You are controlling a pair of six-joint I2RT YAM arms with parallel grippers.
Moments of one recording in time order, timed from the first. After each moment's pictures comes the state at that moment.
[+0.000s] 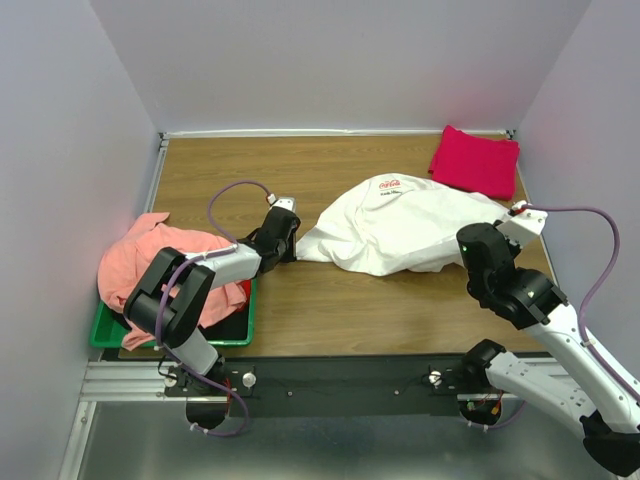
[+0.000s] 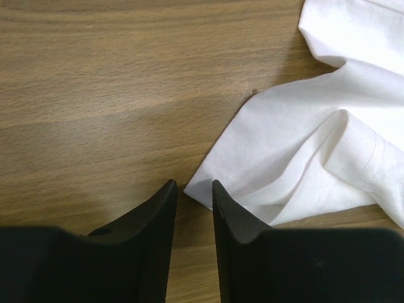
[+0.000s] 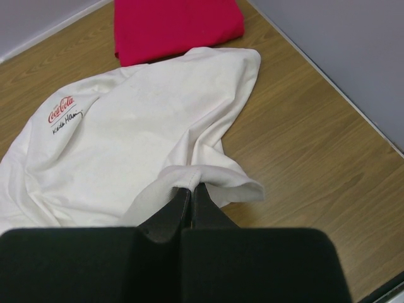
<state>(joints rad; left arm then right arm) -0.53 1.60 0.75 0.04 -0.19 -0.38 0.62 0.76 0.89 -0.80 1.00 0.73</state>
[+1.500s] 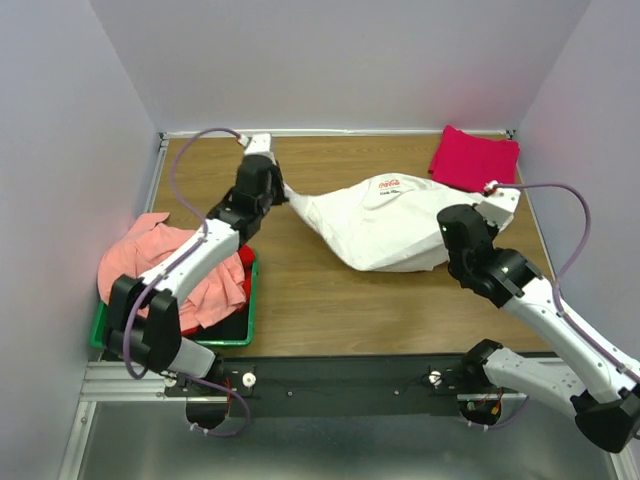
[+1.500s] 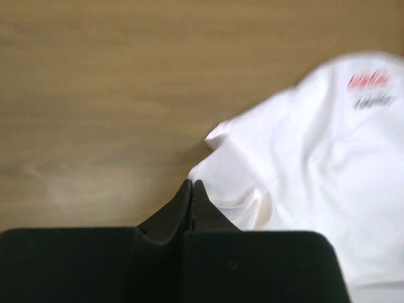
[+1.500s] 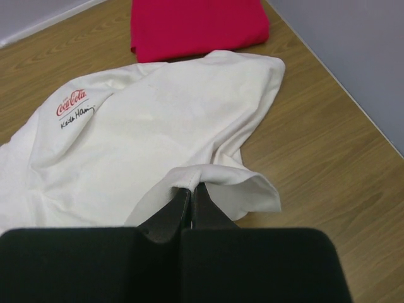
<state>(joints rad) -0.46 1.47 1.01 -0.05 -0.20 -0.38 0.62 0.89 0.92 -0.69 0.98 0.66</state>
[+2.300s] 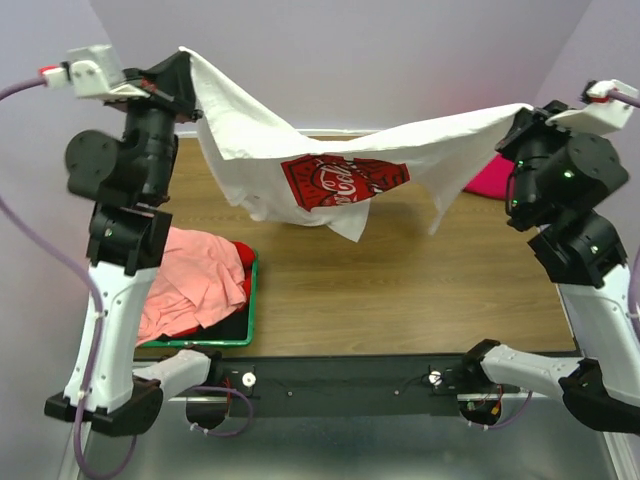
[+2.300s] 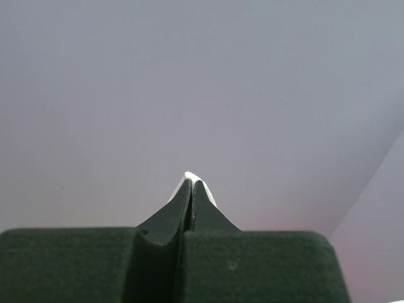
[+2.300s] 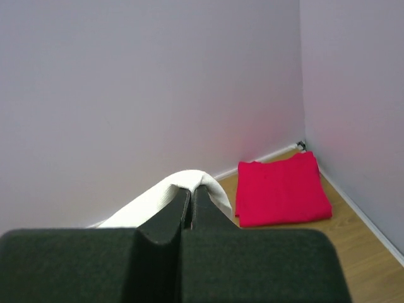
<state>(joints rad) -0.27 1.15 1.68 -0.07 -0.16 -0.30 0.60 1.11 1.67 -0.38 0.89 0.15</state>
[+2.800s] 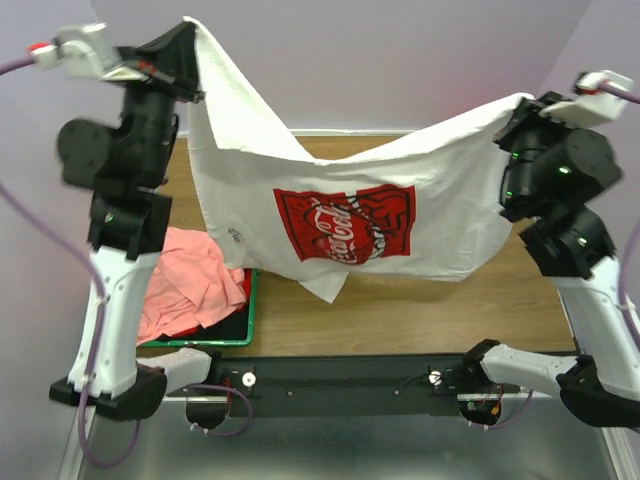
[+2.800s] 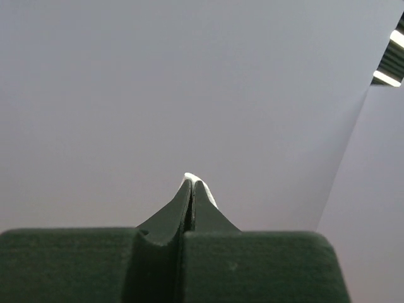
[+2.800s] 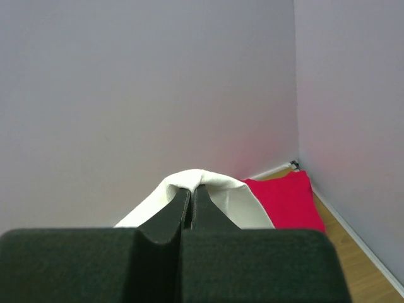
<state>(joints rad) -0.27 1.15 1.79 0.02 -0.05 -0.30 0.60 1.09 1.69 -0.29 0.87 0.03</state>
